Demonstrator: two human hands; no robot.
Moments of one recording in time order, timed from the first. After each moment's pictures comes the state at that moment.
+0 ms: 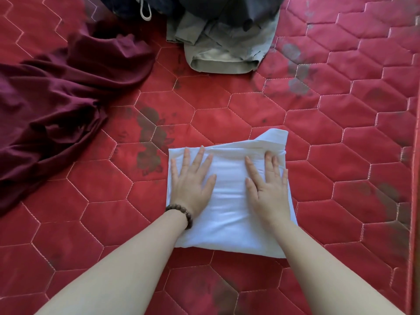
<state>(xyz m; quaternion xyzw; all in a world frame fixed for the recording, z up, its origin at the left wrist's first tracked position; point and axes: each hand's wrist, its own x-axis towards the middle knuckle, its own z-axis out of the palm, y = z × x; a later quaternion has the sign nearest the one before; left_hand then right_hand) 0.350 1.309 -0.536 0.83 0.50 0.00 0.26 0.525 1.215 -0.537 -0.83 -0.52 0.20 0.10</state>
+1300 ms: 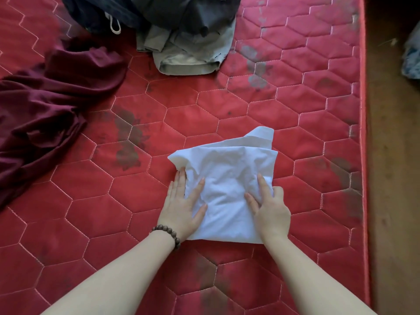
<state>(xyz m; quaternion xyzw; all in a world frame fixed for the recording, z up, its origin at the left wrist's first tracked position) 0.336 1.225 -0.541 0.87 0.41 -0.02 0.27 0.533 1.115 -0.516 -0.91 -0.35 0.17 0.13</state>
